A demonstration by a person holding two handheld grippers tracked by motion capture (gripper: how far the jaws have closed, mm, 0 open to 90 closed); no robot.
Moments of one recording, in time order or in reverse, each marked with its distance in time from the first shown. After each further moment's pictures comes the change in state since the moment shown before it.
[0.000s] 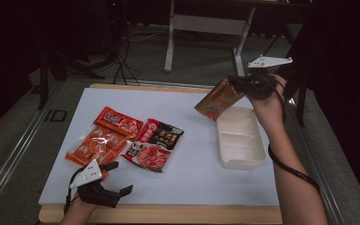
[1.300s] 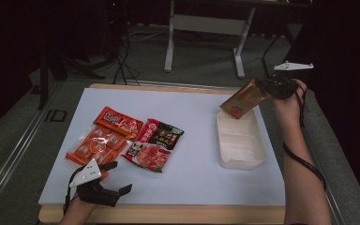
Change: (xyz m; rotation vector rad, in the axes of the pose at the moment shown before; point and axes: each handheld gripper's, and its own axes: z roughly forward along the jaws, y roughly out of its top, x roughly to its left) left arm 0.003 -0.001 -0.001 0.005 0.013 -0.012; right arm -0.098 -0.059 0.005 0.046 -0.147 0.120
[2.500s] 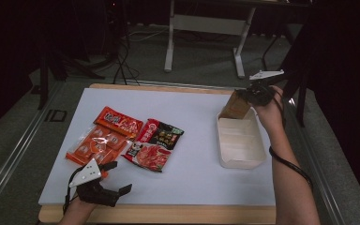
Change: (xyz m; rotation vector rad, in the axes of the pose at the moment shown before) left arm 0.000 0.000 -0.001 -0.001 -0.001 0.002; right arm 0.035 -0.017 0.047 0.130 0.107 -0.070
